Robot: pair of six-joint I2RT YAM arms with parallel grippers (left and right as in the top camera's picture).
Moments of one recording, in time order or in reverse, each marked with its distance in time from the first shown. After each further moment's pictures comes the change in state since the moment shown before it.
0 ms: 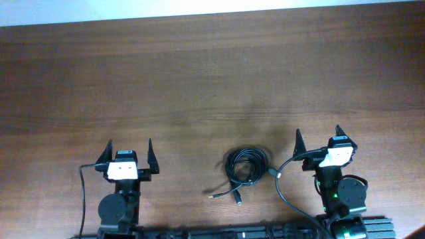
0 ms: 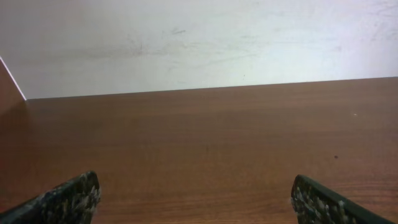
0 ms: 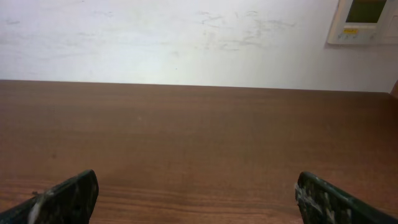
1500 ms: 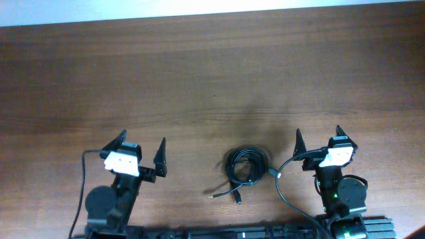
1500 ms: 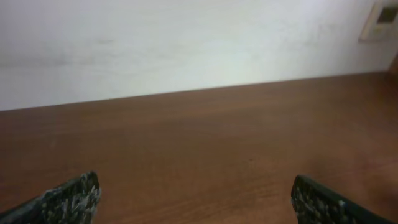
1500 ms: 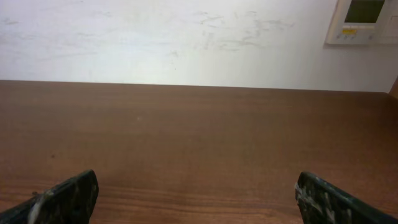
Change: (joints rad) left arm 0.000 0.238 0.278 -0.107 0.283 -0.051; right arm 0.000 0.000 0.000 0.000 0.003 0.000
